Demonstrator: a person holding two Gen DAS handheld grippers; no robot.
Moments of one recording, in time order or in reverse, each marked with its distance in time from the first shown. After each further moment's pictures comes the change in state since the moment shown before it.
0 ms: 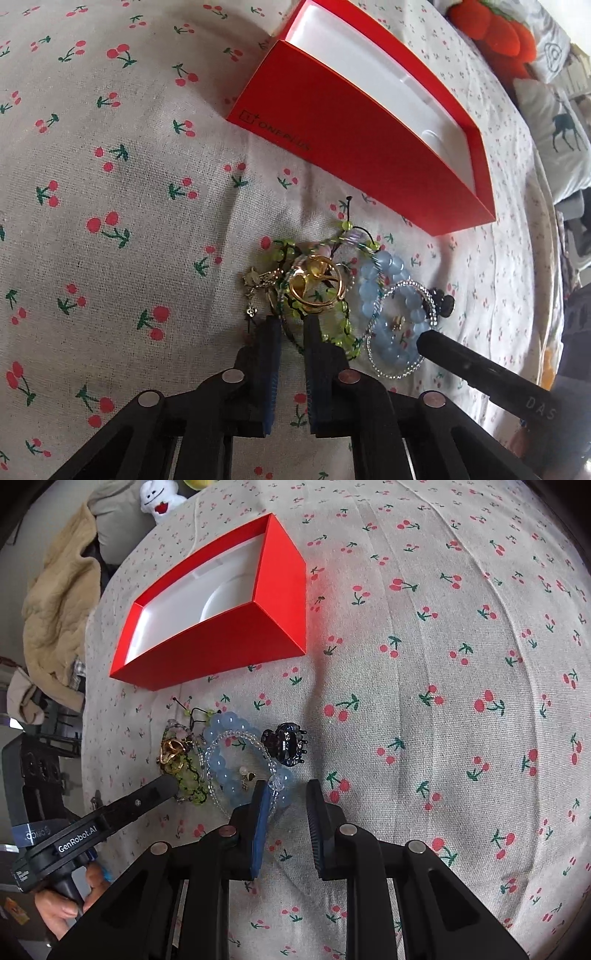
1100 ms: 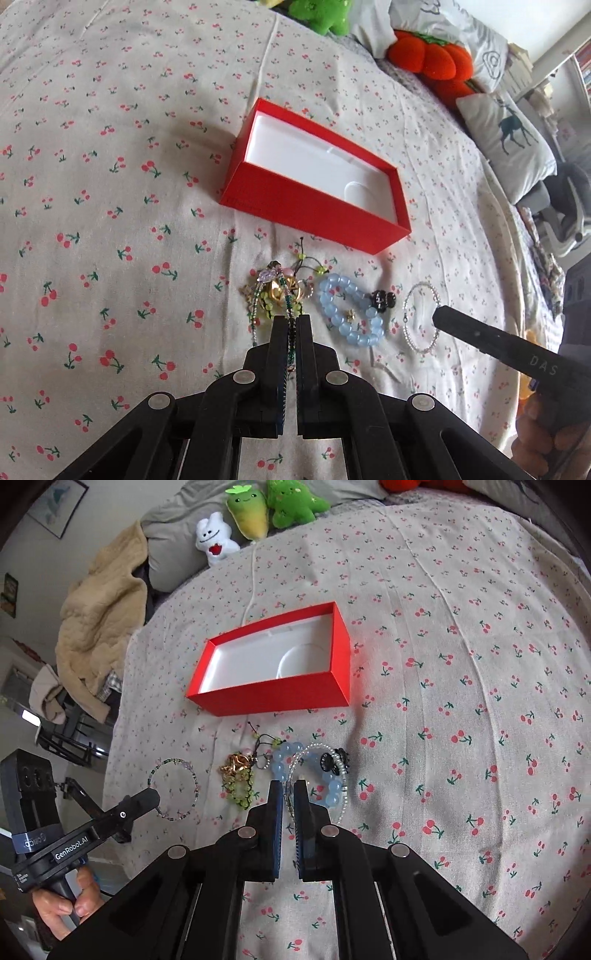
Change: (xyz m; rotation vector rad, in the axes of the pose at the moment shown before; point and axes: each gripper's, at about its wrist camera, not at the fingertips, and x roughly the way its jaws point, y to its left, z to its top) left arm -0.100 -0.016 -0.024 0.167 -0.204 -0.026; right arm -0.072 0.041 -0.024 -0.112 -0.216 0.045
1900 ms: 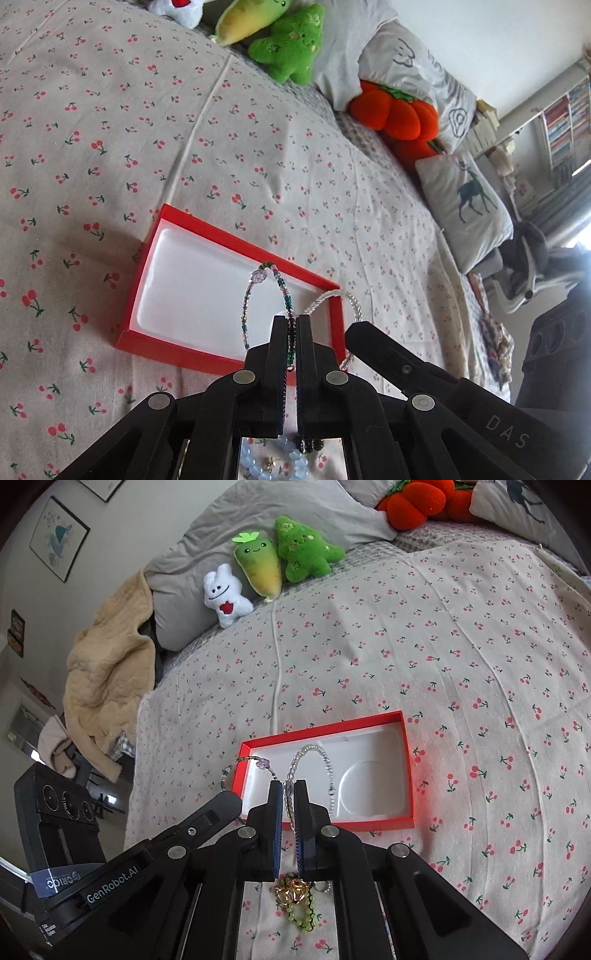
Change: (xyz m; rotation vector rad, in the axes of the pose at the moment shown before) left arm 0.056 -0.017 0.092 -0.084 -0.115 -0.202; right arm 0.032 0.044 0.088 0.055 -0.188 0.045
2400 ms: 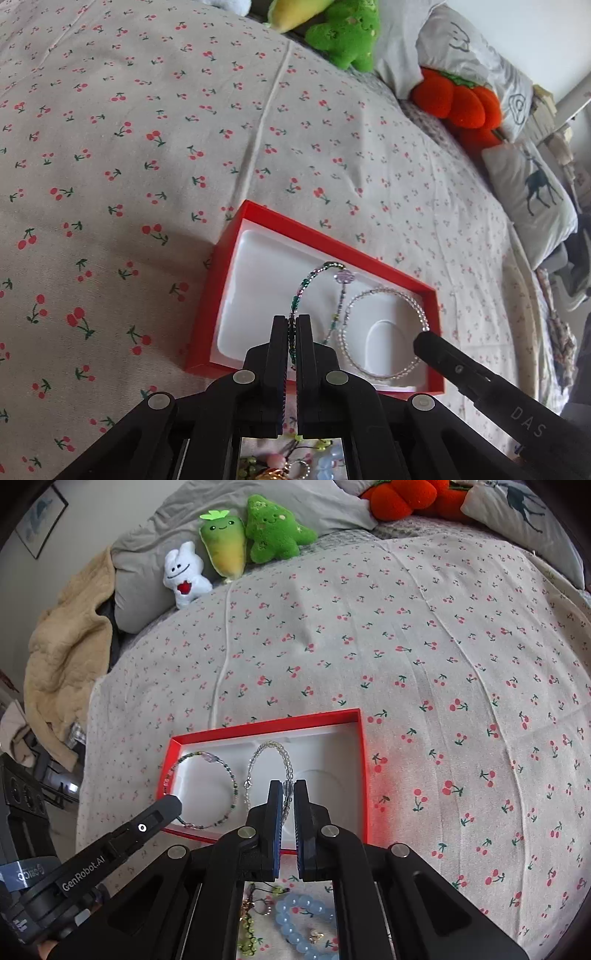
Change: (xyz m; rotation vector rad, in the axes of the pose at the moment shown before) left arm 0.030 0.028 0.005 0.012 0.021 0.221; right arm 0.041 -0.030 0.004 -0.040 0.053 -0.178
